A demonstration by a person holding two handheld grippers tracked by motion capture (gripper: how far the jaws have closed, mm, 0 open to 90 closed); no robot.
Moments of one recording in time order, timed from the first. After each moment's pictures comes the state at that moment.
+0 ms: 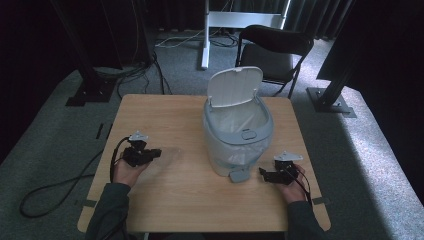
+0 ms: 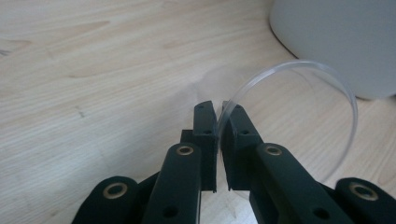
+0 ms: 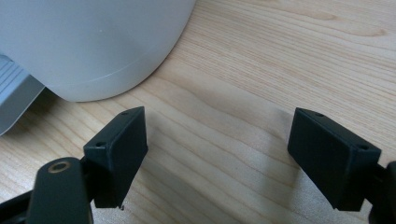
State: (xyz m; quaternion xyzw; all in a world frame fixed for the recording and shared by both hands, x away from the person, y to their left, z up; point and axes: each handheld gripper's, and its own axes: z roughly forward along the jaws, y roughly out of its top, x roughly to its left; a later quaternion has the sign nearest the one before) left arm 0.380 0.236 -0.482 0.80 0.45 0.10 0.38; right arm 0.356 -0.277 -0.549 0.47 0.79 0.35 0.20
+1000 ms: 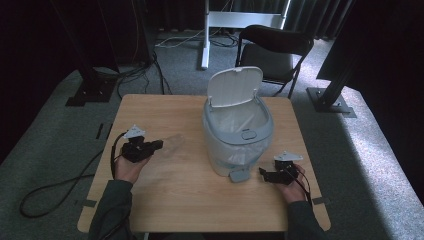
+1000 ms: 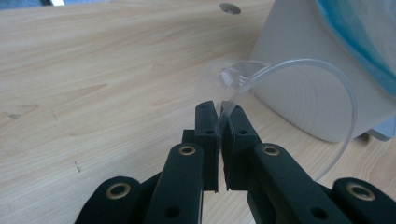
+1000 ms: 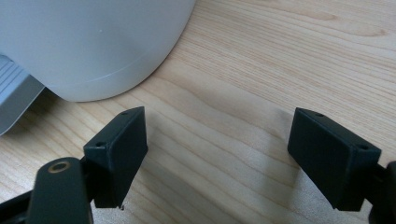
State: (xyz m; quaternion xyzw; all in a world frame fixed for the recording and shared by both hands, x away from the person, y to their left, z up) left arm 0.376 0.233 -0.455 0.77 0.43 0.14 0.45; right arm 0.356 -0.277 -0.549 0.47 0.79 0.35 0.20
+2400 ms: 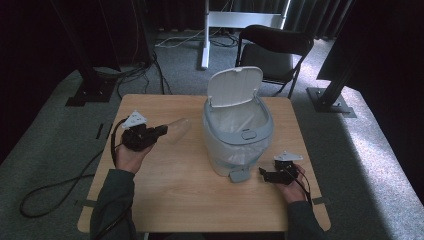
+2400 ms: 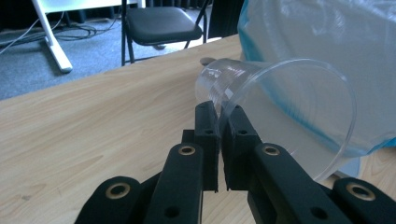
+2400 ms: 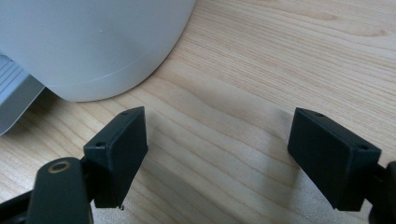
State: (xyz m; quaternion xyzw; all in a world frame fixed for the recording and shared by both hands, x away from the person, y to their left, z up) left arm 0.374 0.213 -0.393 0.76 0.37 0.18 0.50; right arm 0.356 -0.277 -0.549 0.47 0.79 0.35 0.20
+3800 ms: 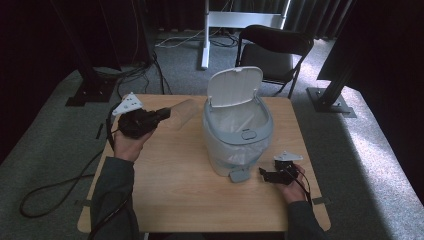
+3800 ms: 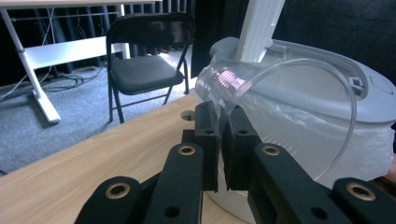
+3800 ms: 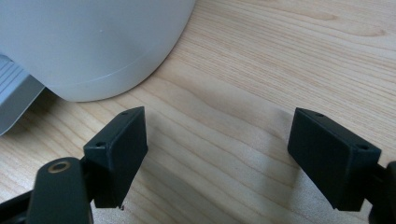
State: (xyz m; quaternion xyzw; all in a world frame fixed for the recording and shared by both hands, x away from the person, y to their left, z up) left arm 0.370 0.204 -0.329 0.75 0.31 0.20 0.55; right arm 0.356 -0.277 -0.549 0.47 0.79 0.35 0.20
